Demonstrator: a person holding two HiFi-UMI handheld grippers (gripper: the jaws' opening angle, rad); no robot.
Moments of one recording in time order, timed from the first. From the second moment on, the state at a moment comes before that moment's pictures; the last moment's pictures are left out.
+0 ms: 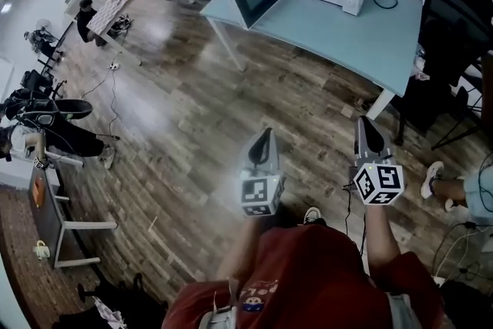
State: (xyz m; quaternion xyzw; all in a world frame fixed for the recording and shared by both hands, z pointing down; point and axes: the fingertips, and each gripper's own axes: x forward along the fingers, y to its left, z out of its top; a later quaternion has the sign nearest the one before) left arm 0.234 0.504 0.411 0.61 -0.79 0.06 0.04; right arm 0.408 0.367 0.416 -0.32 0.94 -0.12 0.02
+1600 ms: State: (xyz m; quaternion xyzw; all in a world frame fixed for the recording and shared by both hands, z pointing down) left arm -0.035 0.346 0.441 0.64 -0.77 0.04 0.06; right arm 0.152 0.233 0.431 -0.37 0.92 -0.09 -0.03
